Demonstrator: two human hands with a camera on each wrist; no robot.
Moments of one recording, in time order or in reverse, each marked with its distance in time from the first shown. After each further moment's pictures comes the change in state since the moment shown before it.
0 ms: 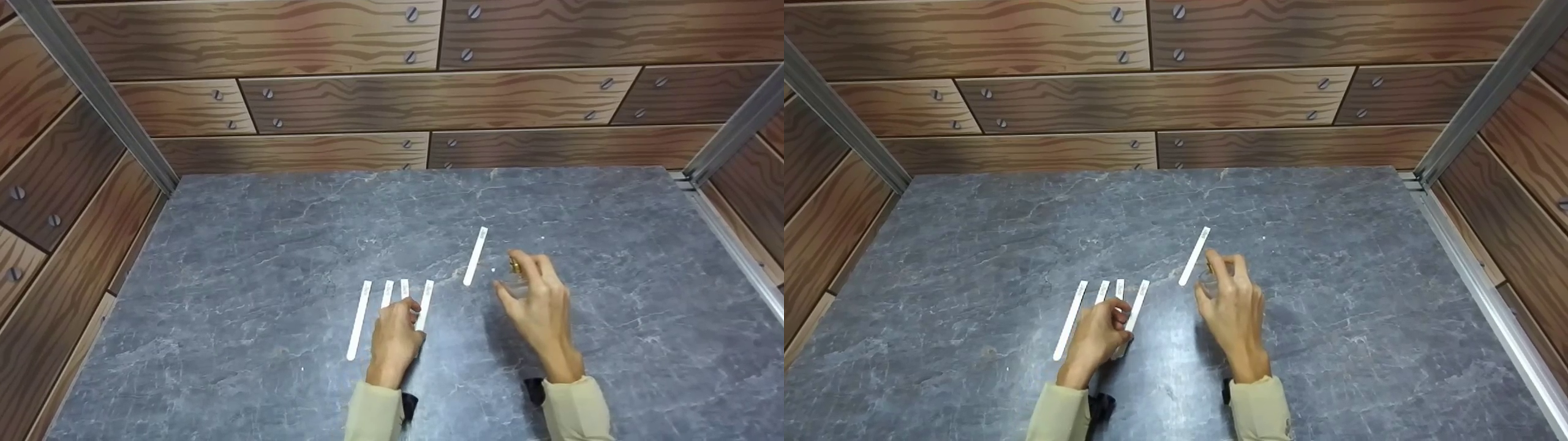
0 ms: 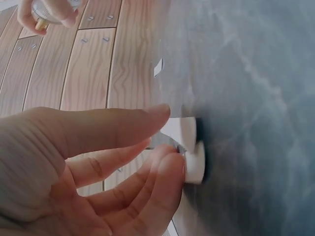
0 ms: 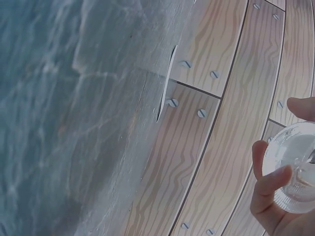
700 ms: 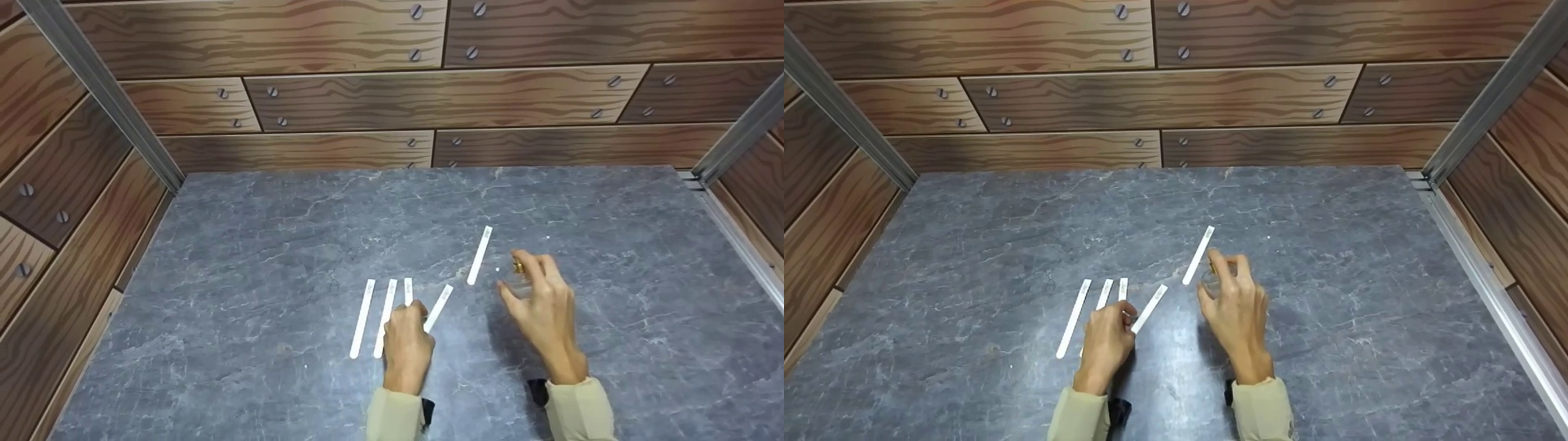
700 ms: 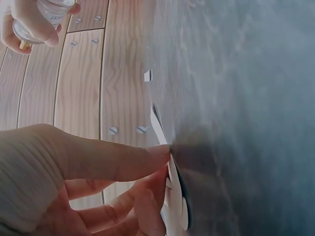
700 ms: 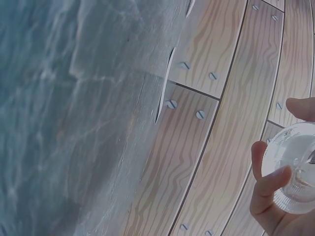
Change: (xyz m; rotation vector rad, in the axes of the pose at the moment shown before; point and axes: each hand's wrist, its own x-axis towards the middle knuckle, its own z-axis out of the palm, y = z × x) left_hand -0.012 0.012 0.018 0.099 0.201 0.020; right_hand -0.001 -0.002 0.000 0.005 -0.007 -0.003
